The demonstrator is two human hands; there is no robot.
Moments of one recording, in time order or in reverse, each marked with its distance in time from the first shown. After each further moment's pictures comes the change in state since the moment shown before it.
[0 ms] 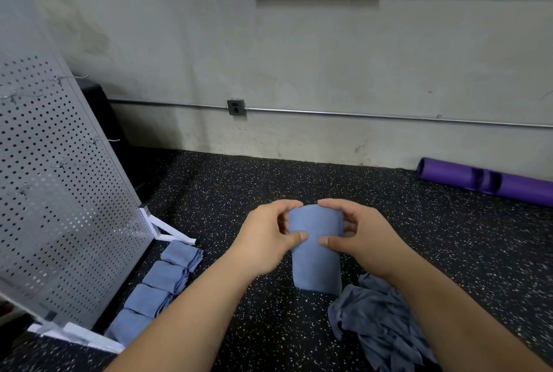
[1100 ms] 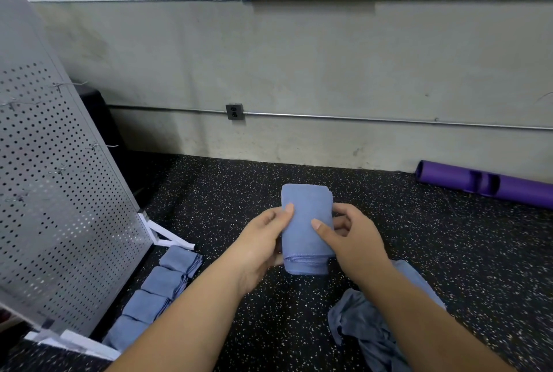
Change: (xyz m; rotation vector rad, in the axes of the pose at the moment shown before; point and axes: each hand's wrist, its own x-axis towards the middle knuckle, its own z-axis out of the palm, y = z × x) left_hand -0.009 0.020 0.005 -0.792 -0.084 -0.423; right_hand 0.008 0.013 0.033 0.030 0.335 0.074
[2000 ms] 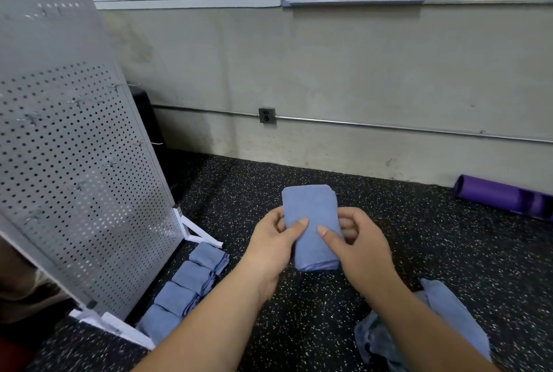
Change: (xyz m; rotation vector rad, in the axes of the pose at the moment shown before) left_hand -0.006 0.001 -0.037 -0.030 0.213 0.214; right_hand -0.003 -0.021 0.052 -0.040 -0.015 -0.102
